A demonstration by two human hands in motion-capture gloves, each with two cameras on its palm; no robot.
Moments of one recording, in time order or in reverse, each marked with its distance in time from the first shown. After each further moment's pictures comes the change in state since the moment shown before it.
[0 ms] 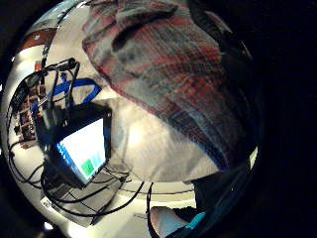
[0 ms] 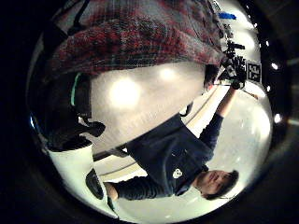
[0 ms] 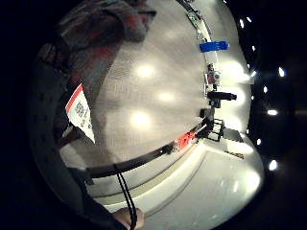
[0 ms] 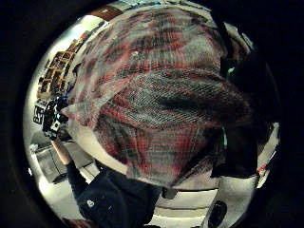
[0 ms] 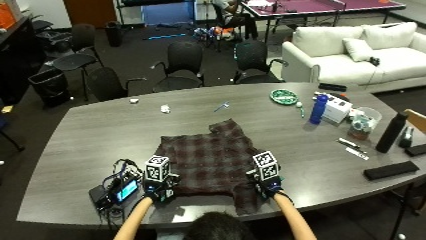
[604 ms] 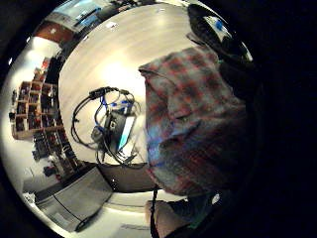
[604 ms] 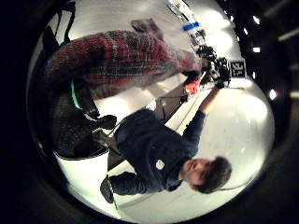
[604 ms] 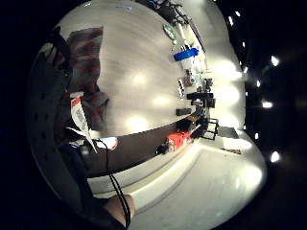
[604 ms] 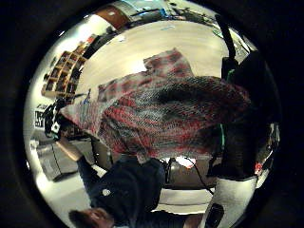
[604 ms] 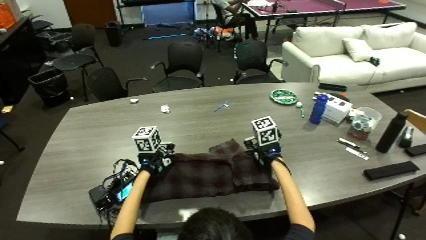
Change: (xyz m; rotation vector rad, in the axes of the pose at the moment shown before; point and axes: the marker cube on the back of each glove) left arm -0.020 -0.009 -0.133 0.210 0.174 0.020; right arm 0.038 -0.051 -0.135 -0.032 -0.022 0.055
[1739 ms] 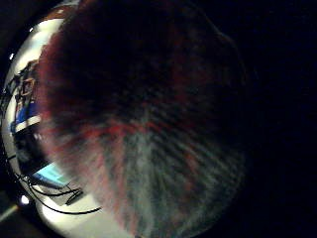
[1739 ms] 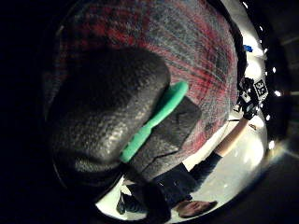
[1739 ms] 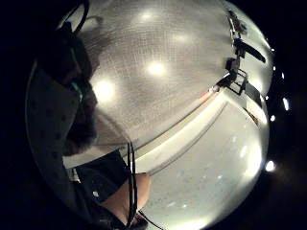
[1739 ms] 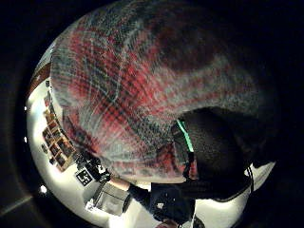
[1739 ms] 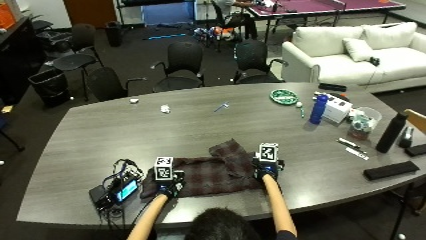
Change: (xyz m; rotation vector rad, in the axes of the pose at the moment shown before) left arm -0.002 -0.034 0.182 -0.119 -0.157 -0.310; right arm -0.008 -0.023 0.151 -0.486 -0.236 0.415
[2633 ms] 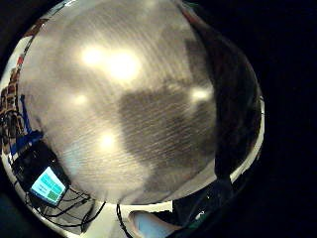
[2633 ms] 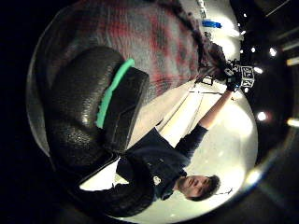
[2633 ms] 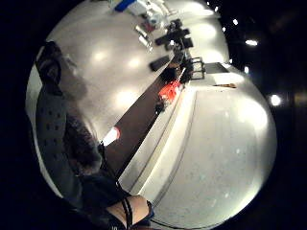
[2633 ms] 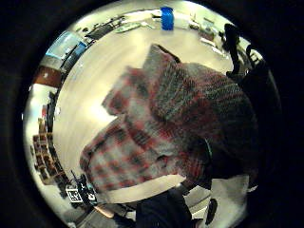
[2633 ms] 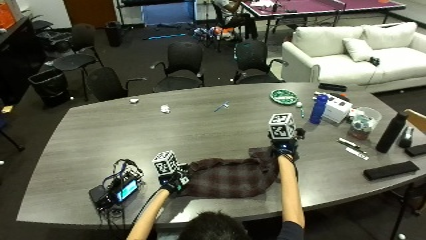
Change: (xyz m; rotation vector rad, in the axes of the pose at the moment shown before) left arm 0.043 0.027 -0.034 -0.112 0.356 0.316; right arm 0.092 0.044 -0.140 0.423 0.202 0.226
